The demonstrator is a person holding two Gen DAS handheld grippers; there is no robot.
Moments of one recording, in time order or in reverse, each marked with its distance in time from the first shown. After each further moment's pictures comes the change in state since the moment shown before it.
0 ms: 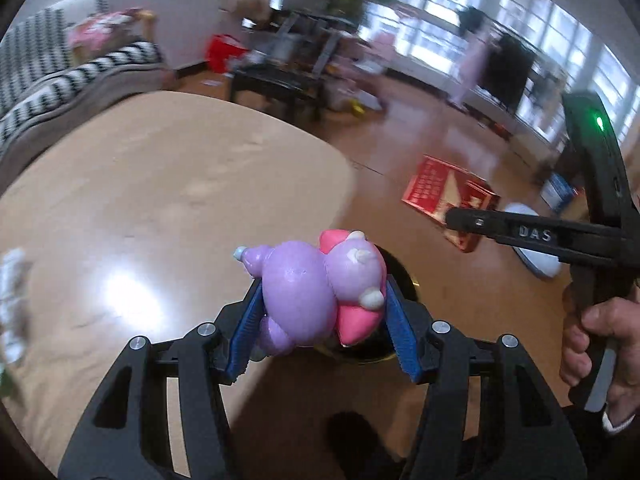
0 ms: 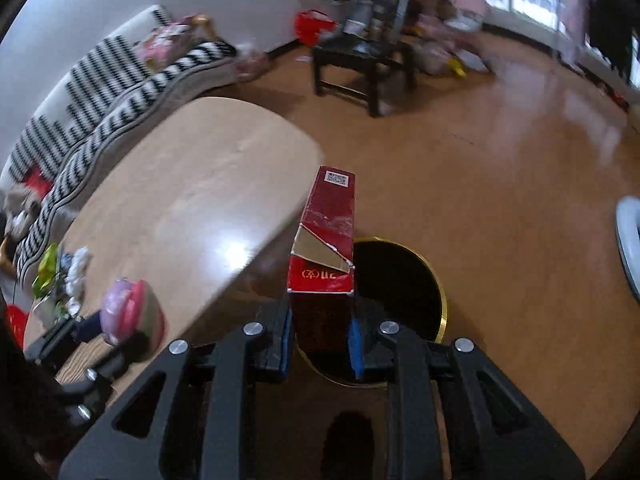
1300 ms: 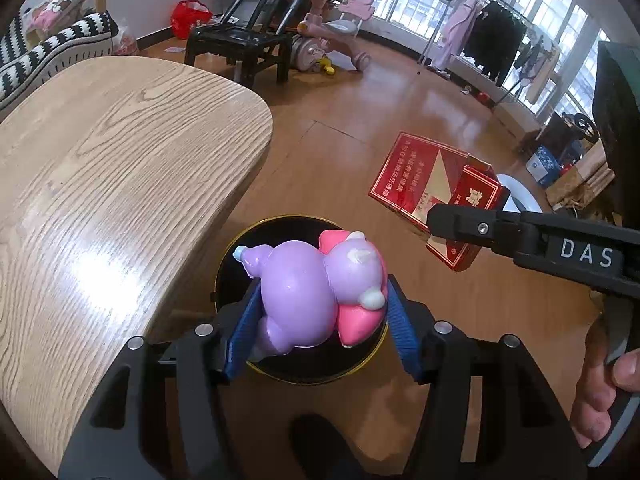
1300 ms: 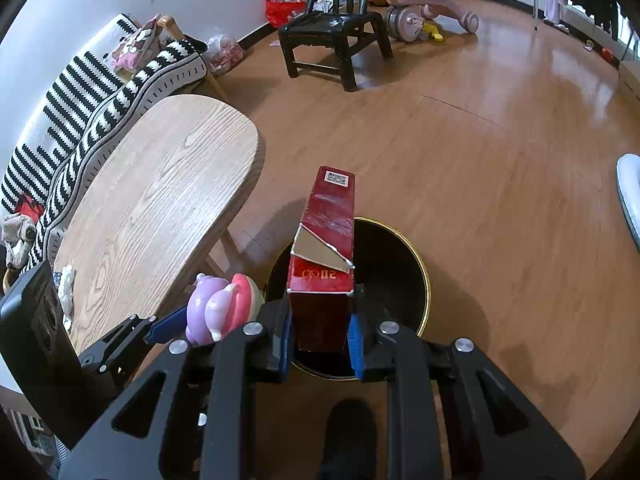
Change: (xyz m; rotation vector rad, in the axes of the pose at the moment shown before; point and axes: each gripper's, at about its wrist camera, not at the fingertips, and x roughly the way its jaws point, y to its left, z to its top) left arm 0.093 -0.051 0.014 0.008 0.122 -0.068; right arm 0.022 -0.044 -0.001 0.096 0.066 0.014
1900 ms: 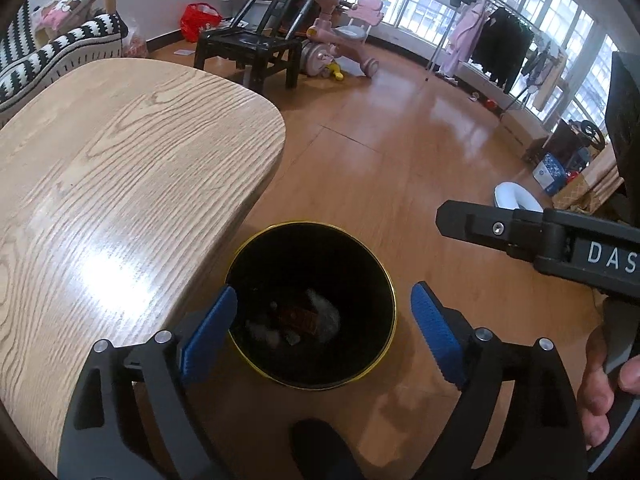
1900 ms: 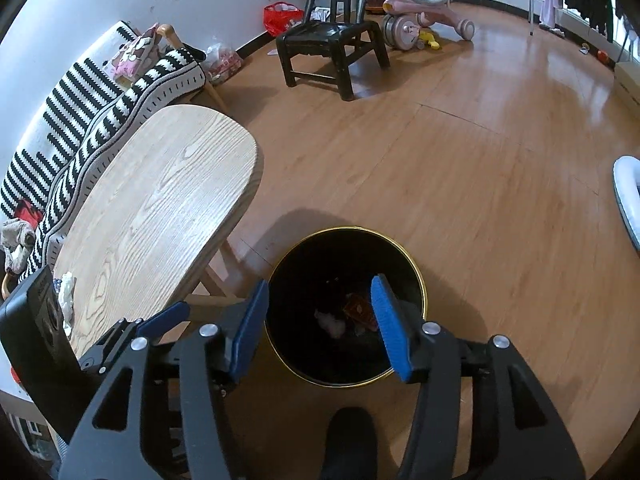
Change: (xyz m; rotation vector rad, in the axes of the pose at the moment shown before) left arm -0.002 0.007 0.002 -0.021 -0.023 0.029; right arm -0.008 -0.002 0.001 0.007 -0.035 -0.007
